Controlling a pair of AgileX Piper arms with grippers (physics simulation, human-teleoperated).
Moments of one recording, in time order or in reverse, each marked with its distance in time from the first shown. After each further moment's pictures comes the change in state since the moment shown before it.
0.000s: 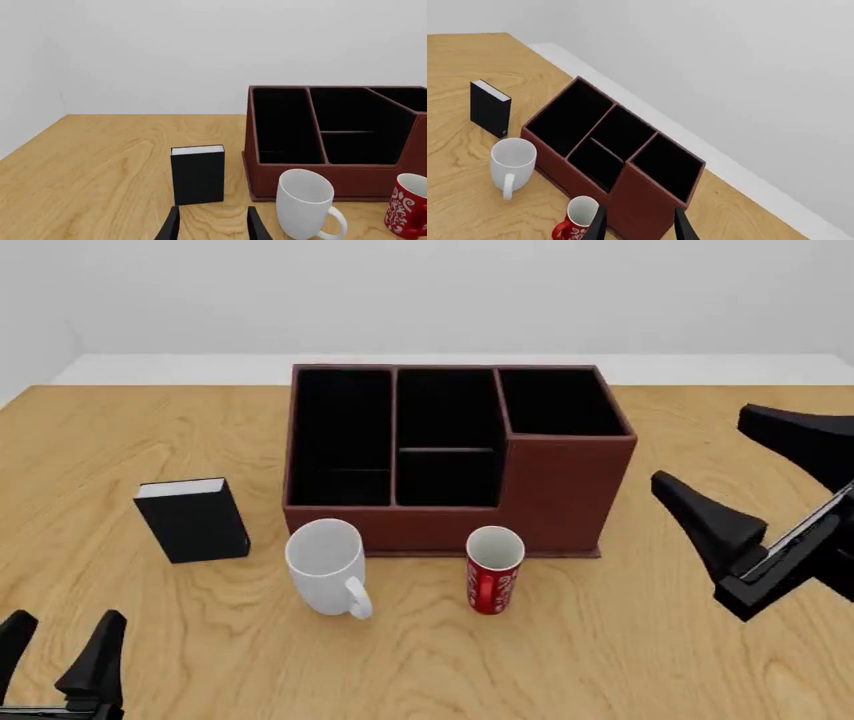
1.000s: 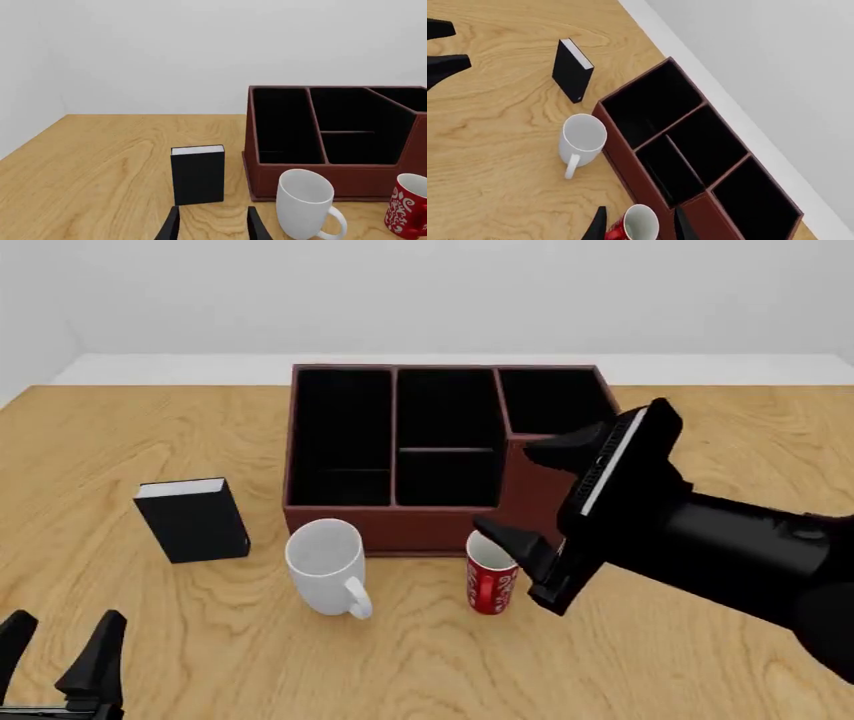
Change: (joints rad) left arm 0.000 0.000 0.000 0.000 0.000; right arm 0.272 0.418 -0.127 -0.010 -0.063
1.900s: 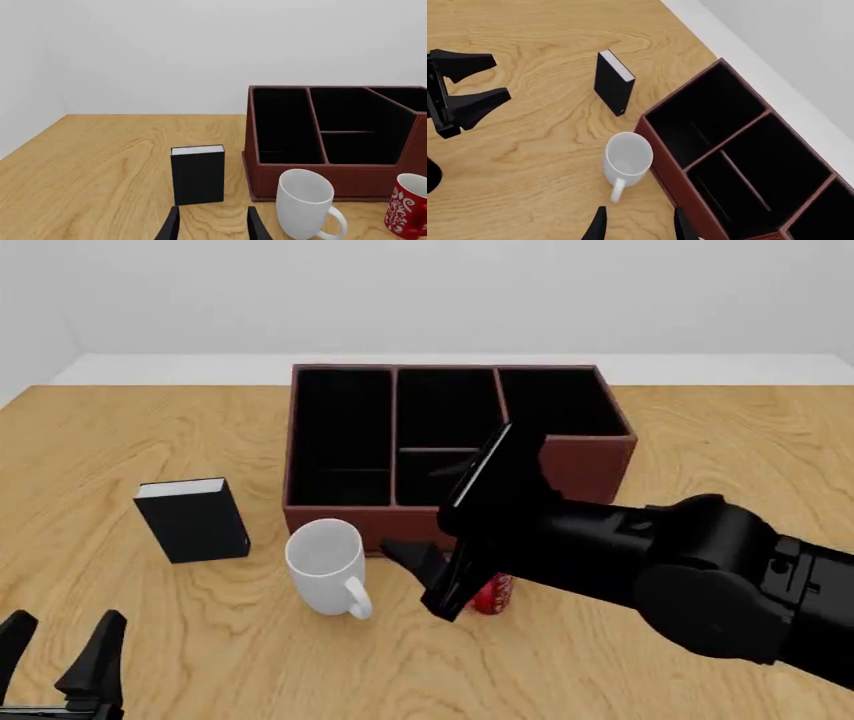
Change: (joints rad) left arm 0.000 0.000 0.000 0.000 0.000; right arm 0.138 0.241 -0.094 -0.071 0.197
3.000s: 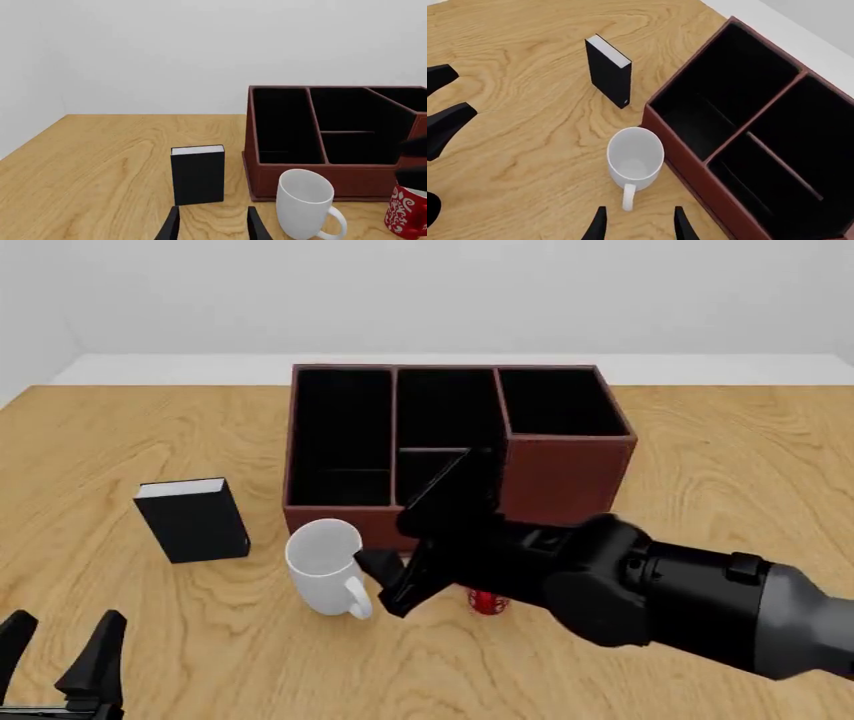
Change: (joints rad) left arm 0.000 0.000 0.000 0.000 0.000; right arm -0.011 0.200 0.010 -0.144 0.183
